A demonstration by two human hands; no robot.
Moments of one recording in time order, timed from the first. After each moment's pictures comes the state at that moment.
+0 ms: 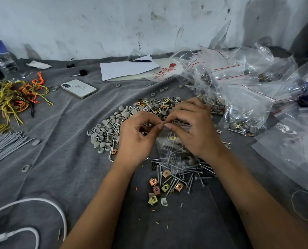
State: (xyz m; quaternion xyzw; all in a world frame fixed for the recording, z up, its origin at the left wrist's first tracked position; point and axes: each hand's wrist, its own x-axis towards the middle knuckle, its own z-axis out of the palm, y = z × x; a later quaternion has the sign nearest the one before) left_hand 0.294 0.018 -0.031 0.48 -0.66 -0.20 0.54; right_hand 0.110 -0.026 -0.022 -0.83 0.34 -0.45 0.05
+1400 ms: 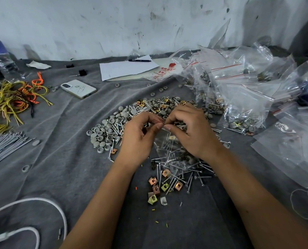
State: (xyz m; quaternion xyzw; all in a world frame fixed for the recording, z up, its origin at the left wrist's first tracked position) left_hand 0.291 0.017 -0.032 0.48 -0.65 -0.24 0.53; right_hand 0.111 -0.025 -0.021 -0.84 0.35 -0.40 0.14
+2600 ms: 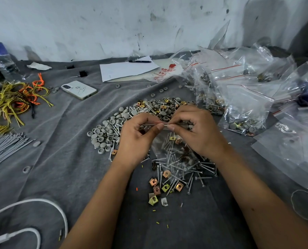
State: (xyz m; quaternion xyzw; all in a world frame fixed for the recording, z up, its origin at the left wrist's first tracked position) left_hand 0.298 0.016 -0.034 0.48 -0.63 -0.27 0.54; right_hand 0.103 -0.020 -0.009 -0.82 0.33 -0.42 0.17
